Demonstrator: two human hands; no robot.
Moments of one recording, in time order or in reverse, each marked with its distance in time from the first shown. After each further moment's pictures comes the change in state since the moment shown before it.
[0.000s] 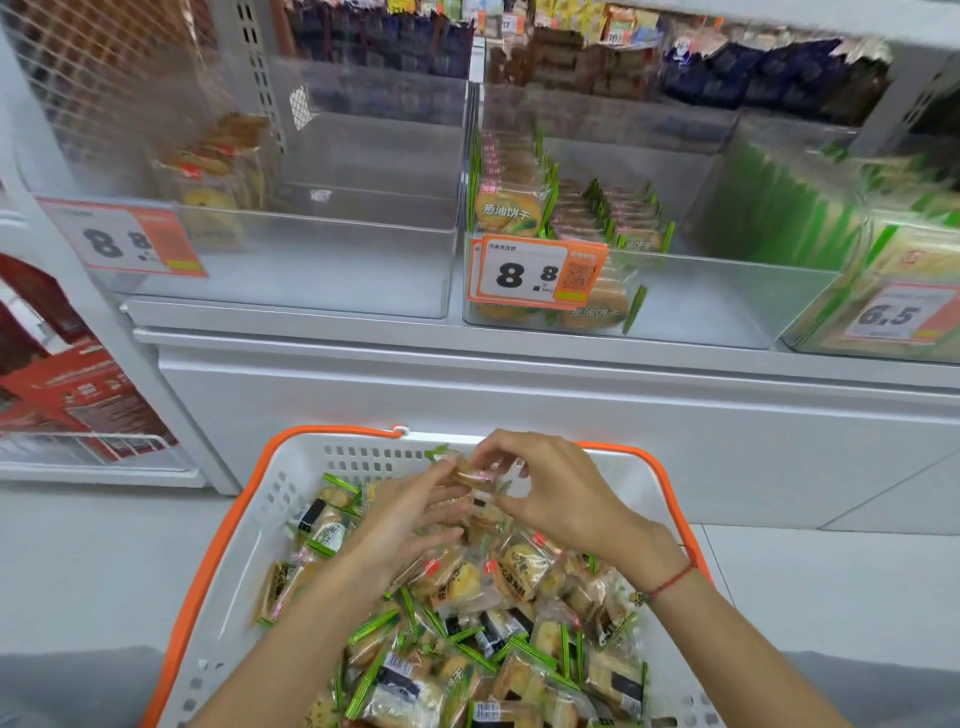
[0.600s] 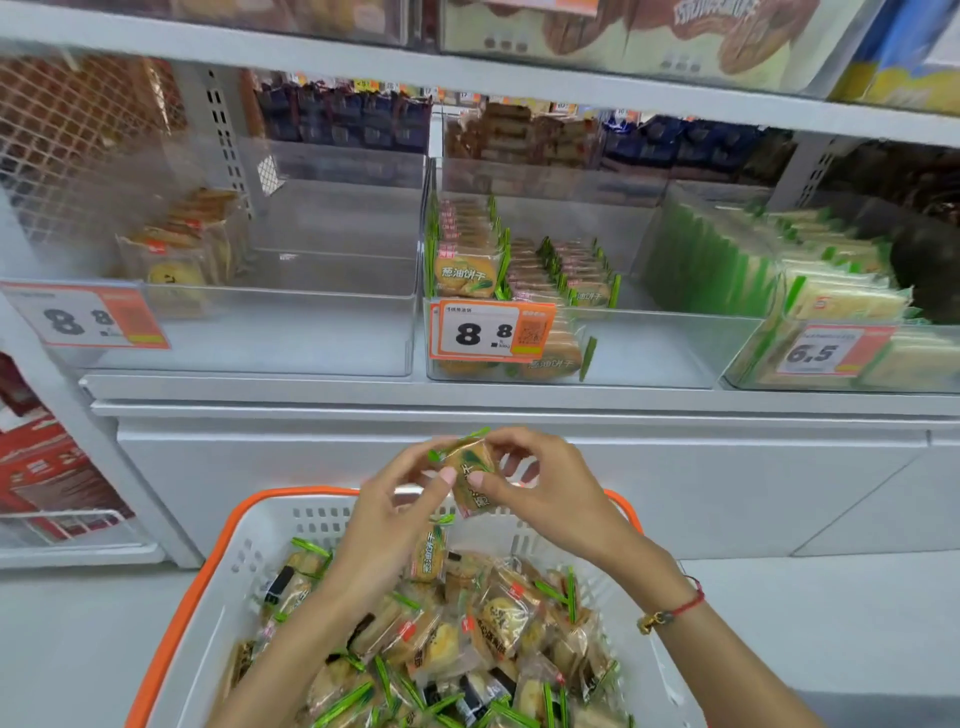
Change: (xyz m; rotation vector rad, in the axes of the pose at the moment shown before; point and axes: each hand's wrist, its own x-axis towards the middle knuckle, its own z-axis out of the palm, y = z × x) left_hand -0.012 0.044 0.019 0.358 0.032 0.574; right_hand 0.005 -0.010 -0.038 0.263 0.289 0.107
